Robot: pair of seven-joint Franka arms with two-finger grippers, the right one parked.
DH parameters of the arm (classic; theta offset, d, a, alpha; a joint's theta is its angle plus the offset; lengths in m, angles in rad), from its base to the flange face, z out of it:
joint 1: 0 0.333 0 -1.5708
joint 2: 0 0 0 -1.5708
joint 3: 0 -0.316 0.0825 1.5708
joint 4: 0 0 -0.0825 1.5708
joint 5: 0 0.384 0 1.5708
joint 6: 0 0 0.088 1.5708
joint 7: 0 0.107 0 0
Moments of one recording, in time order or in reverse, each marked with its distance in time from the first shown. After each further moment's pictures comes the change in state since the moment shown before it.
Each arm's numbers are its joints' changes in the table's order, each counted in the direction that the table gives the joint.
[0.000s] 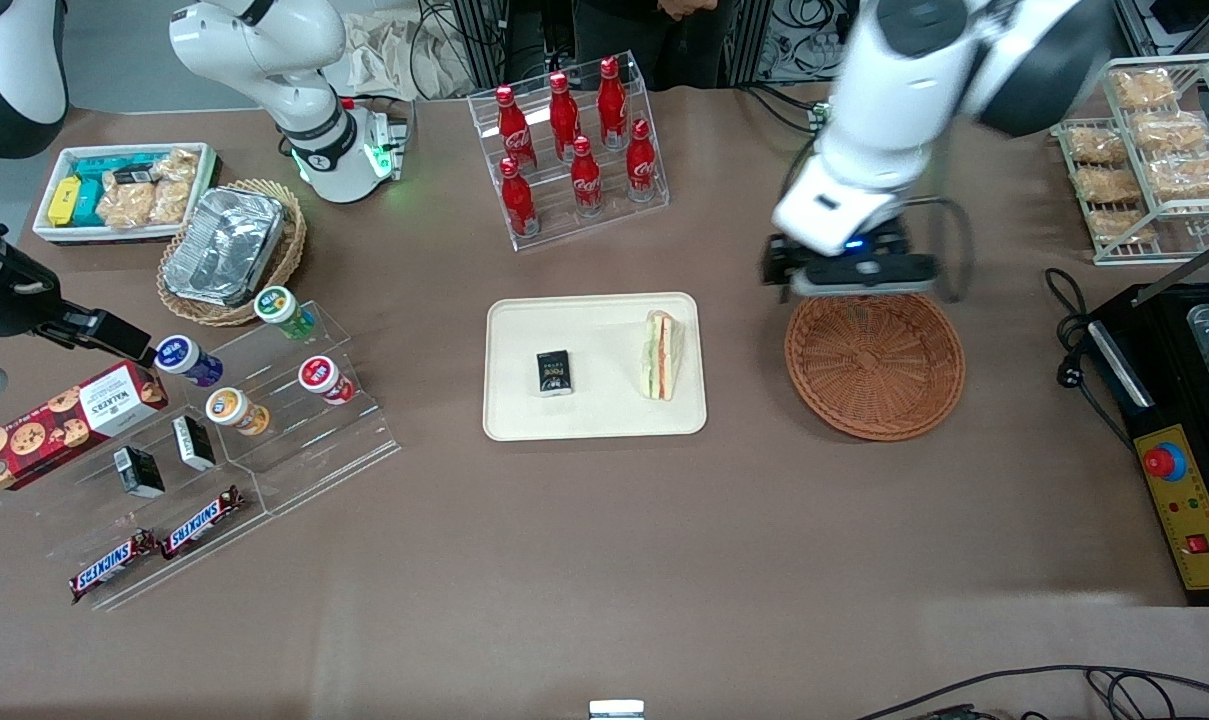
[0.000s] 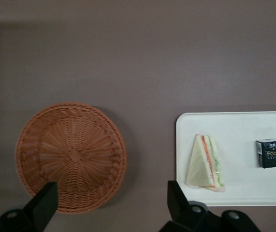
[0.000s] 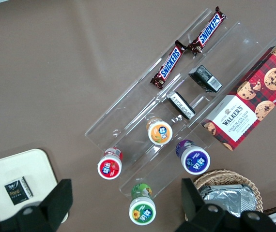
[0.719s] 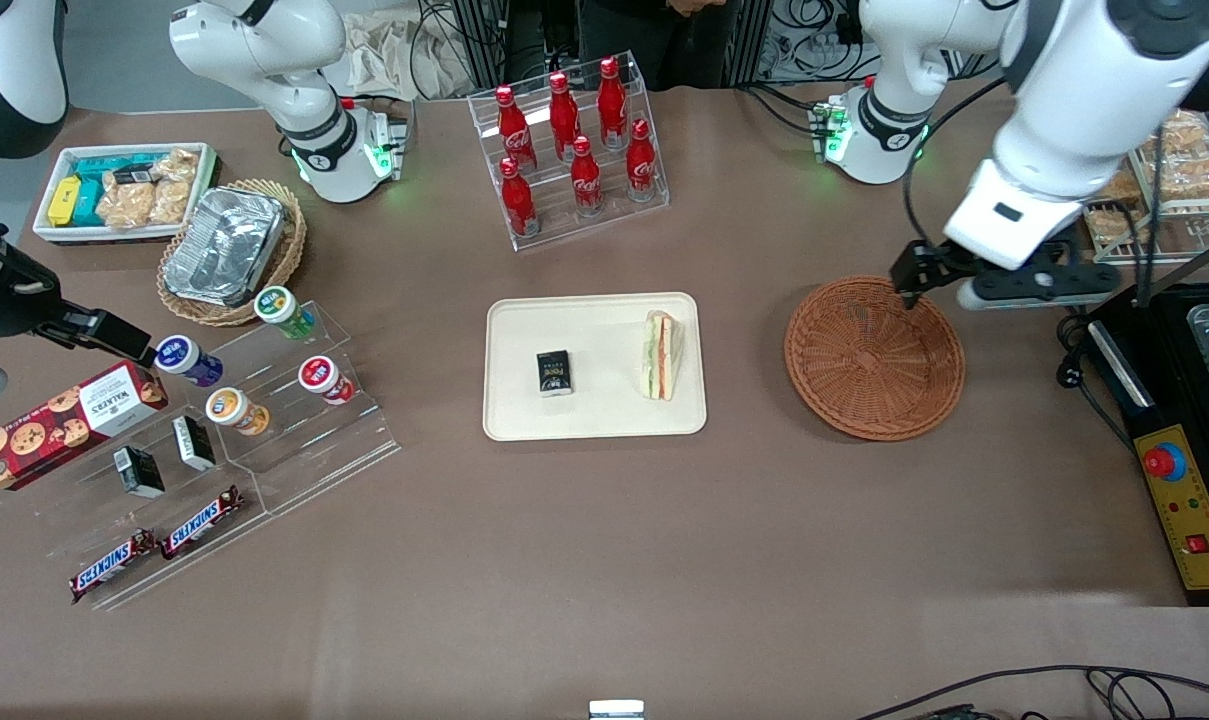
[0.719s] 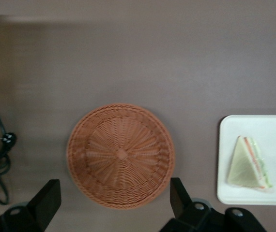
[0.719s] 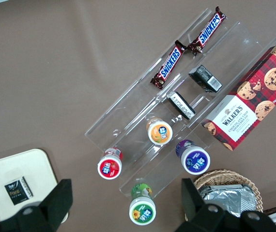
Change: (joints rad) arm 0.174 -0.051 -0.046 0.006 -0.023 -0.082 0.237
